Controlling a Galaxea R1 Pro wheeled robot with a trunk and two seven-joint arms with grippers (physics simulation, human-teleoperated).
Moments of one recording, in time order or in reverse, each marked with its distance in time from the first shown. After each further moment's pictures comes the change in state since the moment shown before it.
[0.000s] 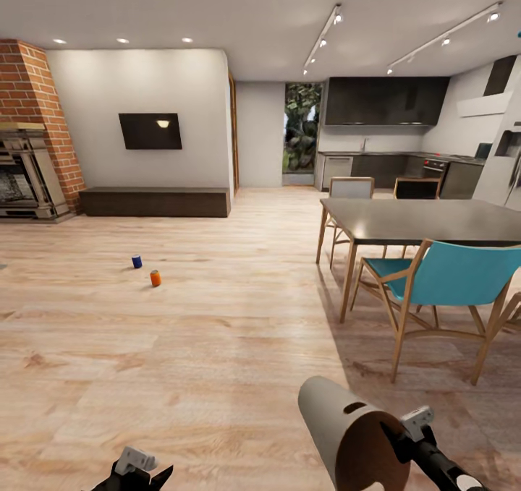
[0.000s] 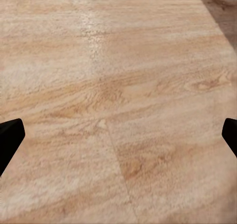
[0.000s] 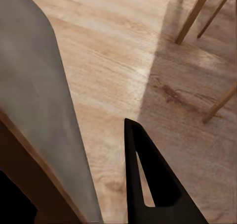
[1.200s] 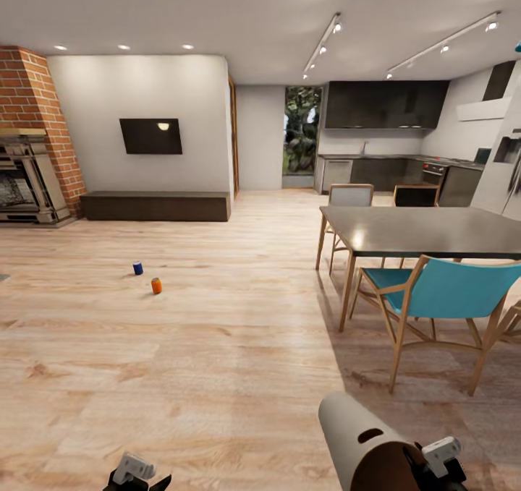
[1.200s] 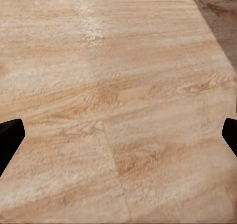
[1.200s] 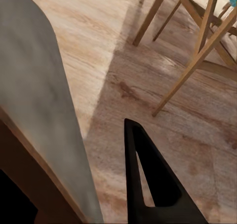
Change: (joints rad) left arm 0.000 0.000 -0.003 0.050 0.000 -0.017 0.003; right arm 0.068 -0.010 0.015 0.097 0.096 -0.162 -0.244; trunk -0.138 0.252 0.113
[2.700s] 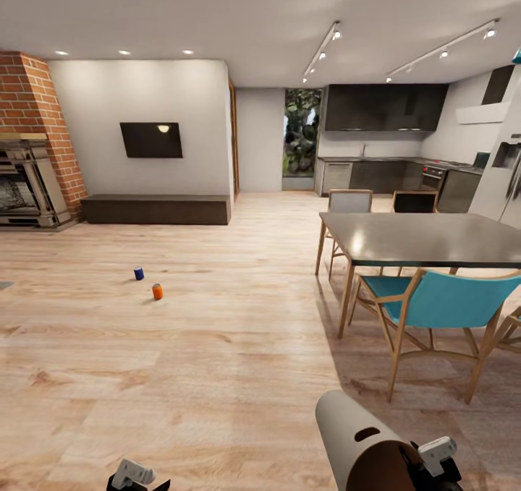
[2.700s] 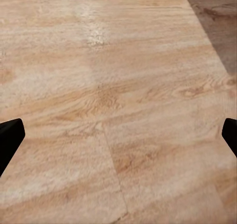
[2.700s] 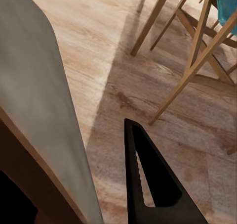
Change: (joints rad) left arm 0.000 -0.001 -0.002 0.026 -0.007 -0.014 0.009; right arm 0.000 0.014 -0.002 -0.004 -0.006 0.003 -0.001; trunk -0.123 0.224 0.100
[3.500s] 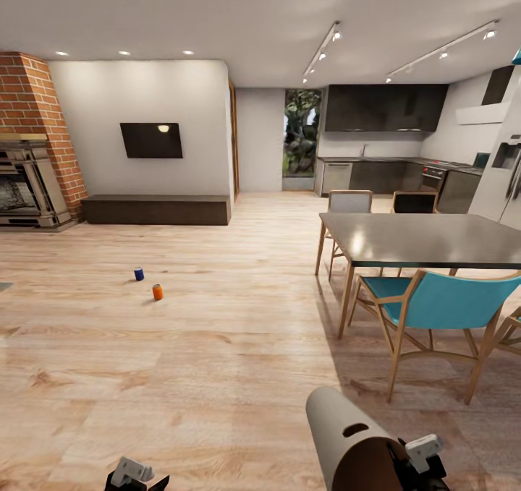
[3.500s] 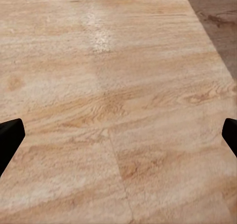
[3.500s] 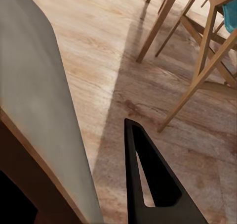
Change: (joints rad) left arm 0.000 0.000 0.003 -0.002 0.002 -0.026 0.022; right arm 0.000 0.049 0.001 -0.013 -0.004 0.003 -0.029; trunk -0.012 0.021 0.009
